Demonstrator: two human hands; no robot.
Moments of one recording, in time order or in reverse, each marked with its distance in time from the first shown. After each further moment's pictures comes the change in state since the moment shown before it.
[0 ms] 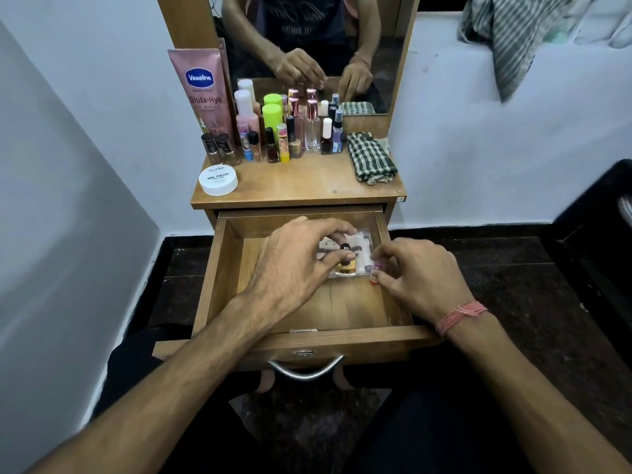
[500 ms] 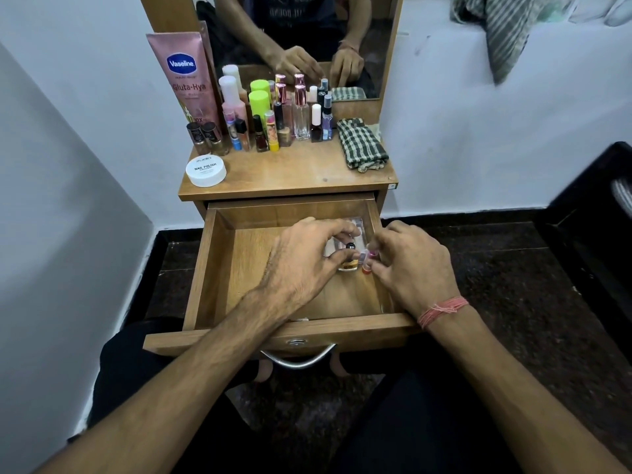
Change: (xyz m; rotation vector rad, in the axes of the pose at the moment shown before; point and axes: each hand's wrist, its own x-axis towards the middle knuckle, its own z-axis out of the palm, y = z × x) left_hand 0.003 0.000 0.037 0.007 -0.045 -0.029; right_hand -0.005 -0.004 0.012 -0.090 0.081 0.080
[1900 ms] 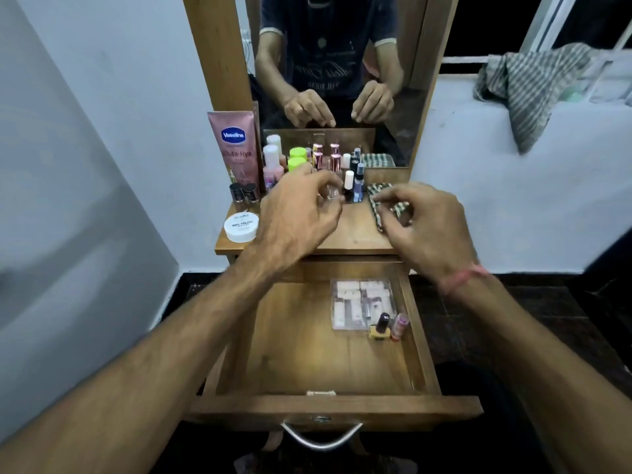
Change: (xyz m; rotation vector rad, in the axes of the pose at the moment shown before) left_hand 0.113 -0.028 -0.093 0.176 0.336 0.000; right_hand 0.114 -0.036 -0.064 0.385 0.343 -0.179
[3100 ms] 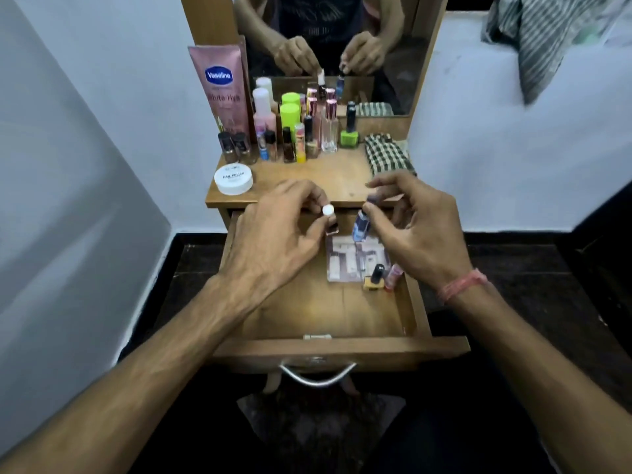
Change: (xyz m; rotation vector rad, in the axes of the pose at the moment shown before) left_hand -0.102 0.009 -0.027 -0.137 -0.149 -0.074; right_hand -0.067 0.000 0.010 0.231 -0.059 0.039
